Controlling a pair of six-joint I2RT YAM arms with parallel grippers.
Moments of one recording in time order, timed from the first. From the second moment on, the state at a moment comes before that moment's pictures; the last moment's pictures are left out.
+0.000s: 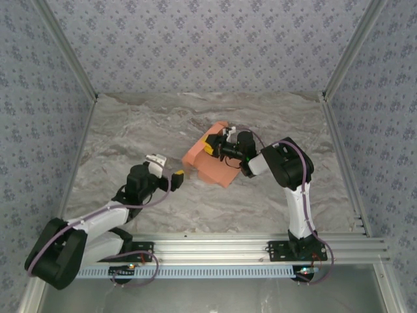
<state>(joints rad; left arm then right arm) -0.47 1.06 0.22 0.45 0.08 -0.07 0.48 2.16 0.95 1.12 -0.70 1.55</state>
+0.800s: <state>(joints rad) -0.45 1.47 0.37 0.65 0.40 0.25 0.47 2.16 0.95 1.12 -0.72 1.55</state>
